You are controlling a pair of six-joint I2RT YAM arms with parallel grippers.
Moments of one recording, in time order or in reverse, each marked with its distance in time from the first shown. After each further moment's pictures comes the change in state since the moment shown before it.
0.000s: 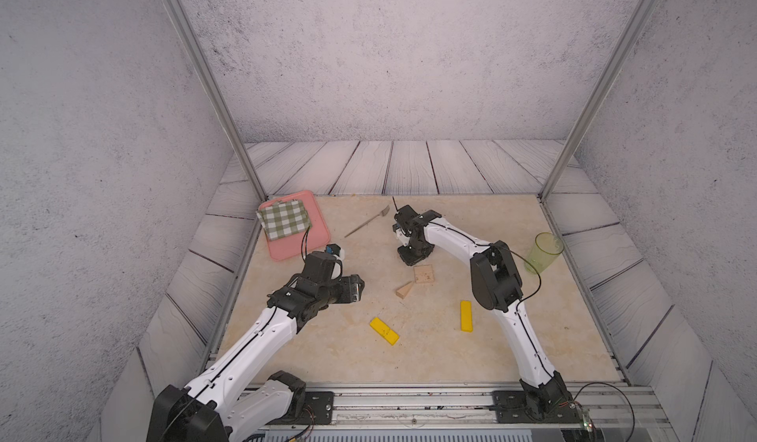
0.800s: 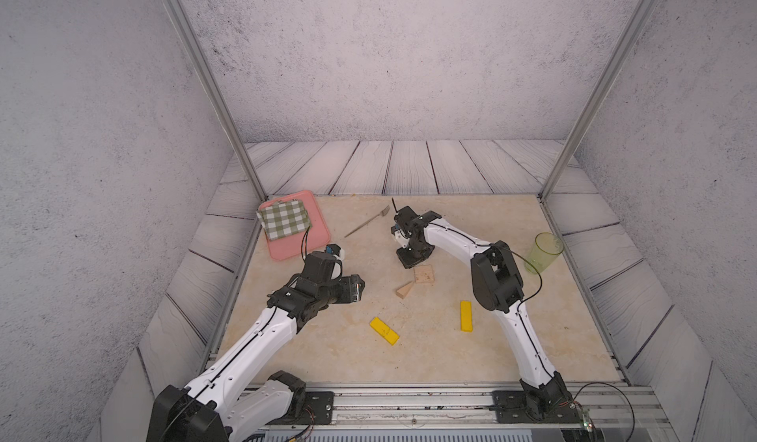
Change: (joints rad) left arm 0.000 0.000 0.000 0.000 0.003 -0.001; right arm 0.005 -0.016 -0.026 0.002 -0.051 0.002
